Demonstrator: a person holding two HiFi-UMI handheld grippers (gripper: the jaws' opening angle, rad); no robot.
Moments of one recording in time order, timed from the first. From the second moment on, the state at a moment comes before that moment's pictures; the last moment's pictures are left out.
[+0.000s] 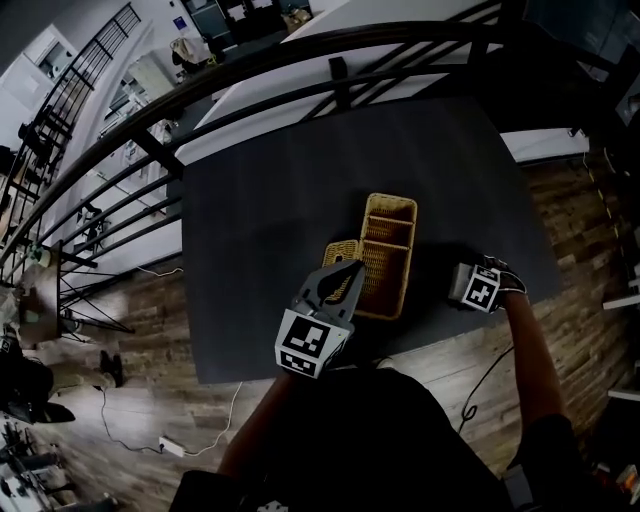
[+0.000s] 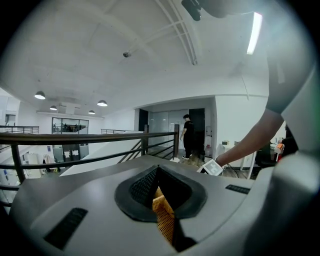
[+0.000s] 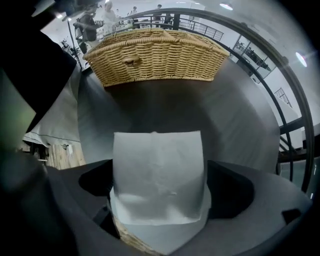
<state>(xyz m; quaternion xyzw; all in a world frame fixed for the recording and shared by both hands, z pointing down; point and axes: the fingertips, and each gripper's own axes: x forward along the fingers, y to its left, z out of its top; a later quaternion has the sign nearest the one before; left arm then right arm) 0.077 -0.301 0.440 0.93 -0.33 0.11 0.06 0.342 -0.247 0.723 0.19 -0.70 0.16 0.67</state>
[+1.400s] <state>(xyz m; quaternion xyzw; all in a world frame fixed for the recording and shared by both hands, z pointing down) 0.083 -0.291 0.439 0.94 -0.34 0.09 0.06 0.313 -0.257 0.649 0.21 -0.70 0.14 0.66</state>
